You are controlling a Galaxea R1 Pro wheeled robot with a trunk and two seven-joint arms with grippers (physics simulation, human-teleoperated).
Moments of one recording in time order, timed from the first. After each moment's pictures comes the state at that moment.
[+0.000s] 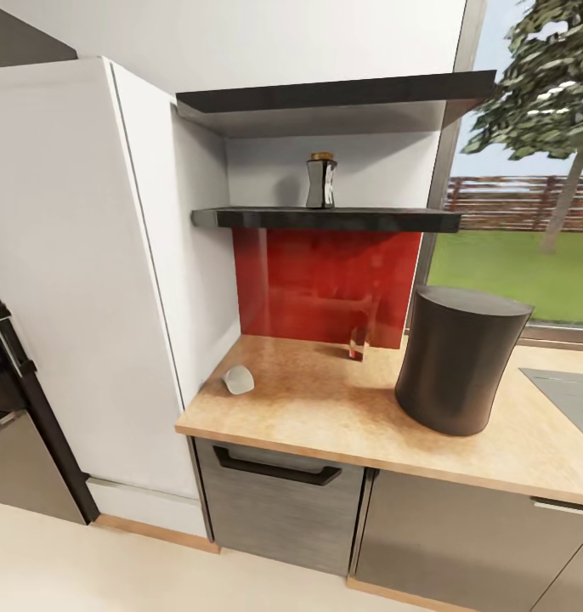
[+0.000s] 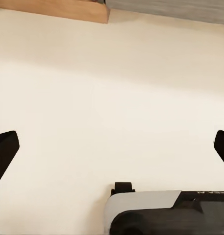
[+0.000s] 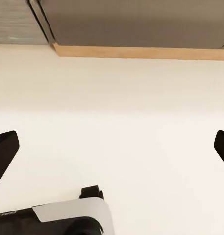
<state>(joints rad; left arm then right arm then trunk) -0.09 0.05 0.01 -0.29 0.00 -0.27 0.00 -0.01 -0.10 -0.10 -0.54 -0.11 -0.08 0.00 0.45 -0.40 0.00</state>
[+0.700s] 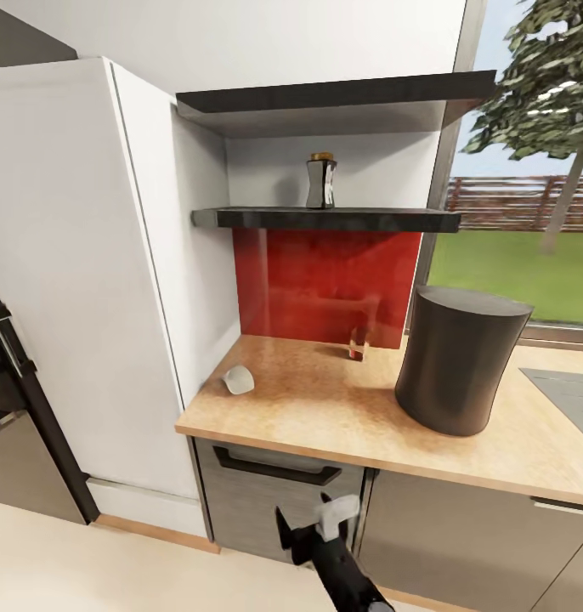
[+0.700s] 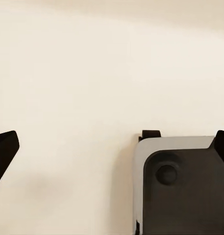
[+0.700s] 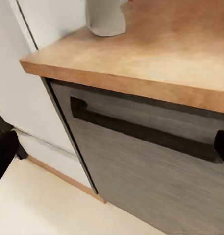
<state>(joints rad) -0.09 0.12 0.01 -0.12 0.00 -0.26 0.00 -0.02 0.11 0.40 -1.33 -0.06 0.04 0.00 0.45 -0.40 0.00</state>
